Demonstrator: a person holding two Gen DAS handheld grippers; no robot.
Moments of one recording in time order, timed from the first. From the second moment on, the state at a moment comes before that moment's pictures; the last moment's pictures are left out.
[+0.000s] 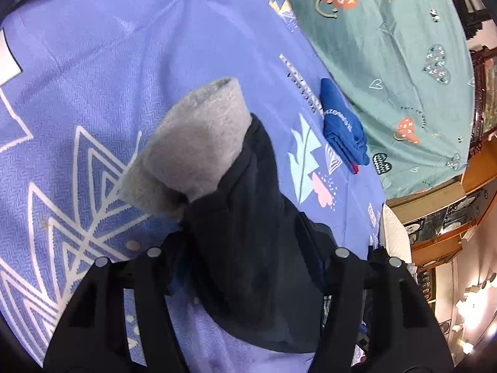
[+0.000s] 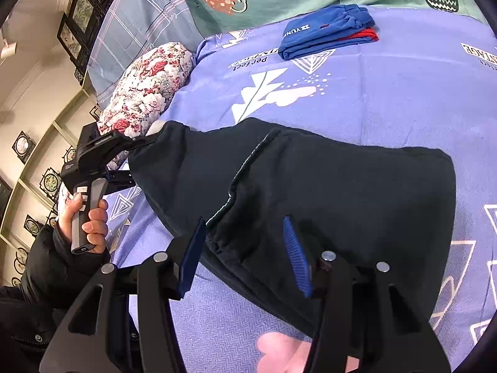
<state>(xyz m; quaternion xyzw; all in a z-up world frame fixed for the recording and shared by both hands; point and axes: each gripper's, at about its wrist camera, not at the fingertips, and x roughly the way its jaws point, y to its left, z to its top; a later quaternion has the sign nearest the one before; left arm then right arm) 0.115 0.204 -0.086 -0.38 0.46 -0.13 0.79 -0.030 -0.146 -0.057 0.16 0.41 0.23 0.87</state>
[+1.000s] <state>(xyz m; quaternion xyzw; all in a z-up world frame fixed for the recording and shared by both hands) 0.001 -0.117 -0.003 0.12 0.42 -0.35 0.83 -0.066 -0.308 -0.027 0.30 0.32 0.08 0.89</state>
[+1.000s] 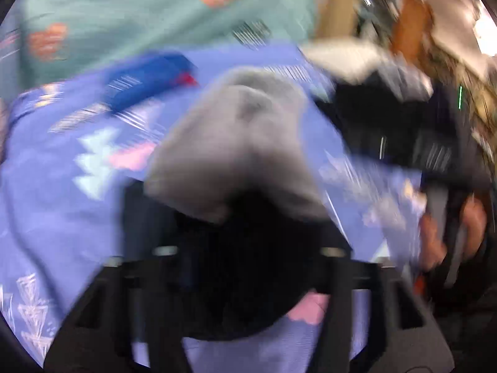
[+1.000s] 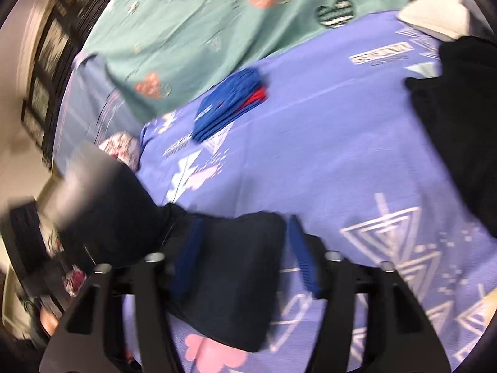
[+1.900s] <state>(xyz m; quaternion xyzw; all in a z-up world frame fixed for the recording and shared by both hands) -0.014 -0.037 -0.021 -0.01 0.46 -0.38 0.80 -0.043 -0.253 -0.048 0.16 0.47 0.12 0.86</state>
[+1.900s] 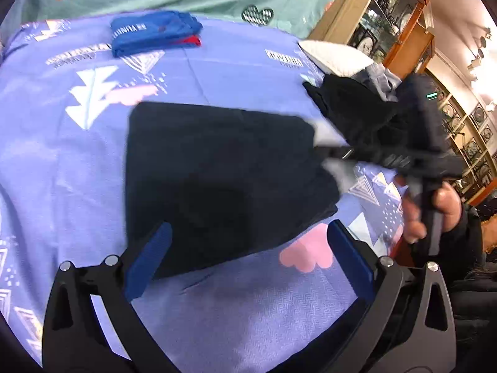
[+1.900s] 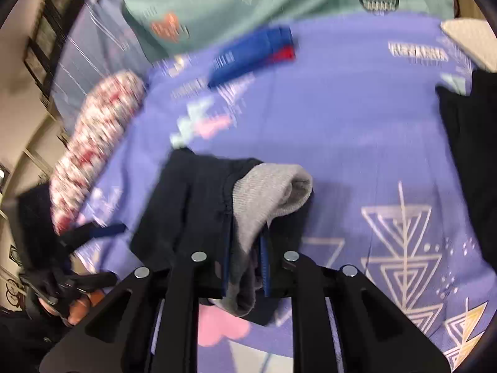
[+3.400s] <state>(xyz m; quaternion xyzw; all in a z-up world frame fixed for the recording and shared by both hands) 0.025 0.010 -0.009 -0.07 0.44 -0.38 0.81 -0.007 -0.259 0.028 0.21 0.46 0.10 0.86</state>
